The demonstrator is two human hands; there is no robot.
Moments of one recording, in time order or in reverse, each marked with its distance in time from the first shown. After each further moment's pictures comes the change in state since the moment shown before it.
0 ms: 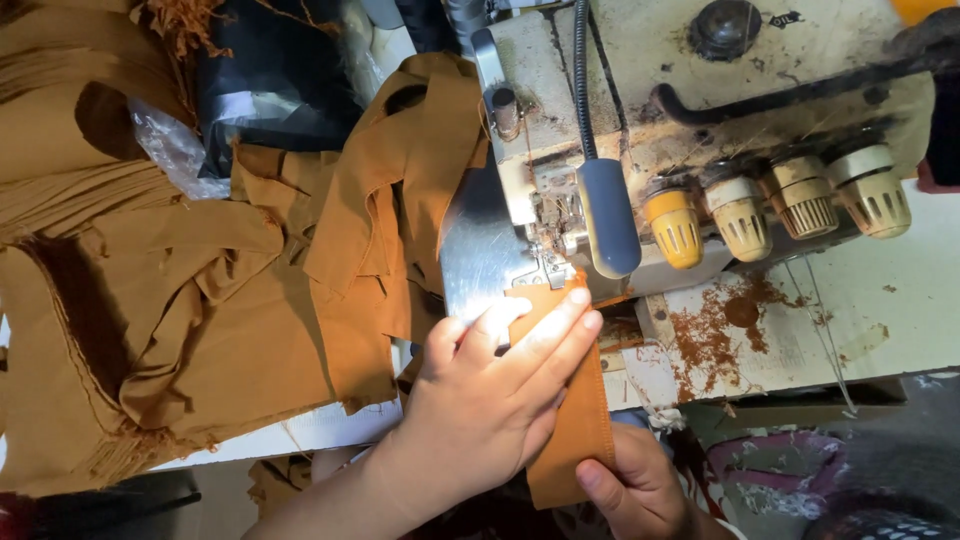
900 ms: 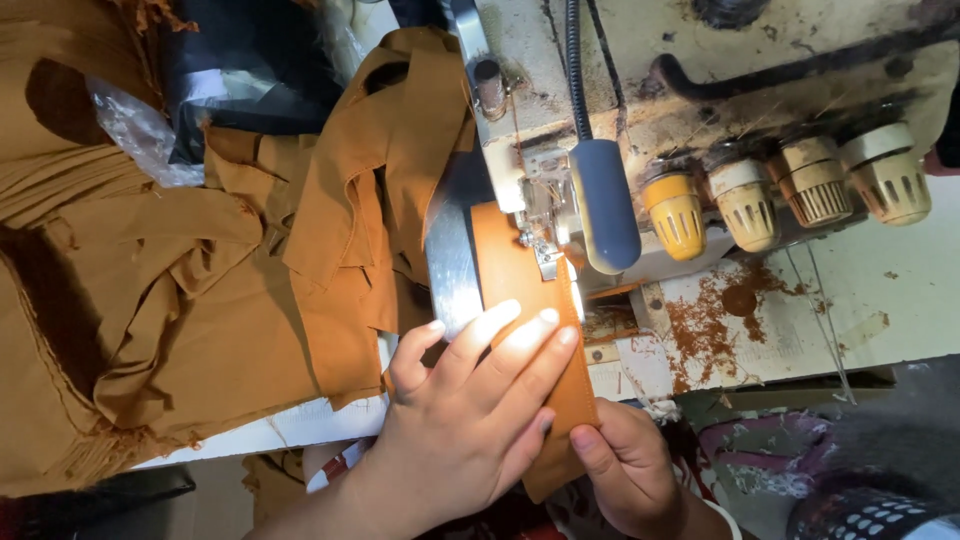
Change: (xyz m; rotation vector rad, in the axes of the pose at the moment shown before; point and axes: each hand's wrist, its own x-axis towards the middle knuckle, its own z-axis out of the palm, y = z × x) left_hand -0.011 0.001 -0.003 -0.168 0.046 -0.021; right_hand -0.002 0.011 0.005 -0.075 0.153 0.099
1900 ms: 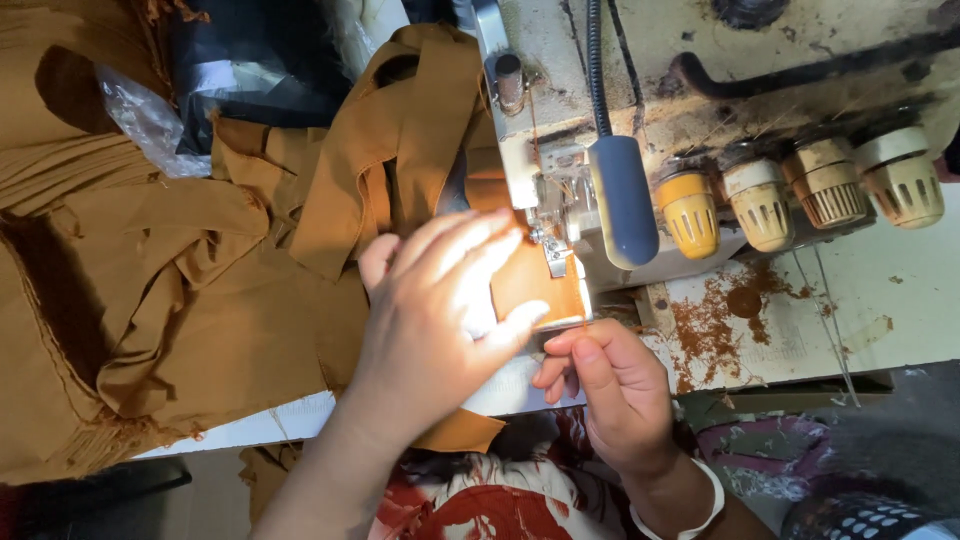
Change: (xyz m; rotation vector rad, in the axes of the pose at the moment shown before) left_hand 0.033 -0.037 0.014 -0.269 0.149 -0.304; right_hand 0.043 0.003 0.019 0.321 0.248 0.092
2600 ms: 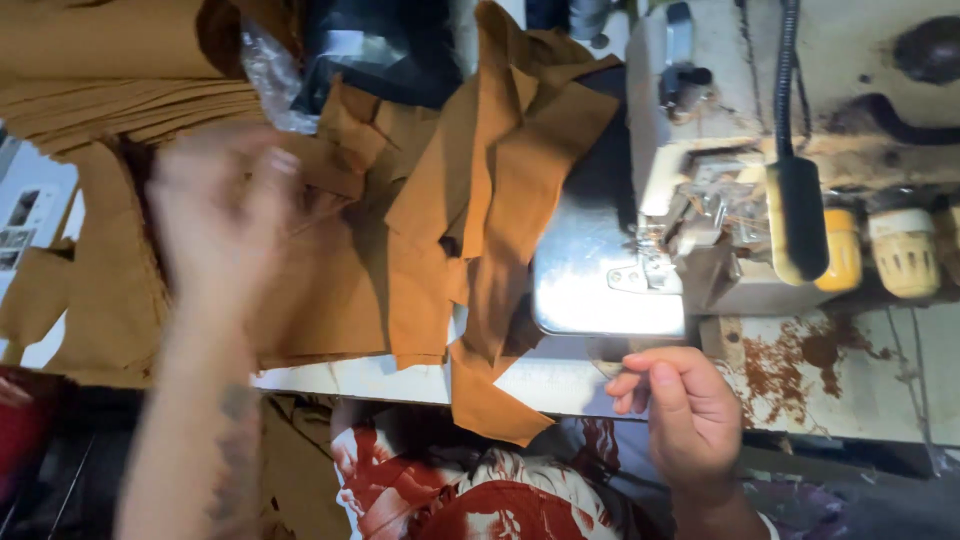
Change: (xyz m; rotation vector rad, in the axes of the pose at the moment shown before) left_hand -0.063 -0.198 -0.104 0.224 0.258 -0.172; right_hand -0.011 0.017 -0.007 -0.114 -0.003 -0.008
